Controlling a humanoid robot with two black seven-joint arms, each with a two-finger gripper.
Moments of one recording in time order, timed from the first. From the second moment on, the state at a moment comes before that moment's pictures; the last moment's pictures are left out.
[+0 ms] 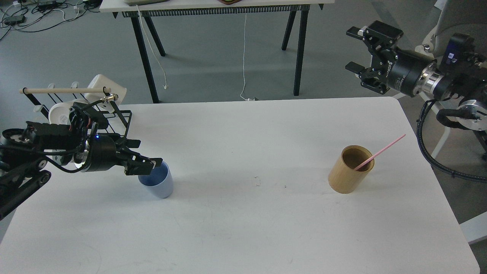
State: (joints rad) left arm -0.56 0.75 -0.72 -1.26 2.18 -0.48 -0.49; right arm 0.78 -0.61 0.90 1.09 -0.69 0.49 -0.02
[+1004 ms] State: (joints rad) left arm -0.52 0.68 -0.71 -1.14 2.18 -0.40 -0.49; right arm 0.77 -0.64 0.90 1.10 -0.68 0.49 -0.02
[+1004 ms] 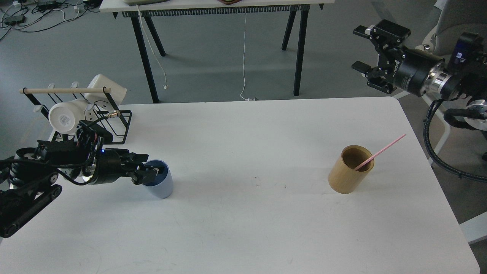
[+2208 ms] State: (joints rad) left arm -0.74 0.29 -0.77 -0.92 2.18 -0.46 -0.49; right arm 0.75 -0.65 0.95 0.96 -0.42 0.49 -0.02
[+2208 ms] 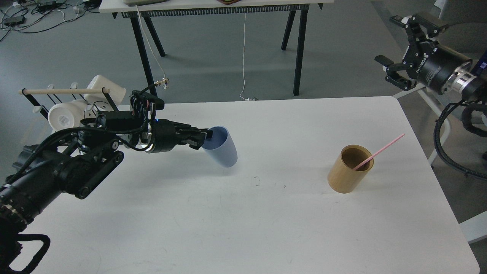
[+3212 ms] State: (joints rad) left arm -0.78 0.06 -0.71 -0.85 2.18 -0.47 -0.49; right arm 0.75 -0.65 0.95 0.91 -0.39 0.49 -0.02
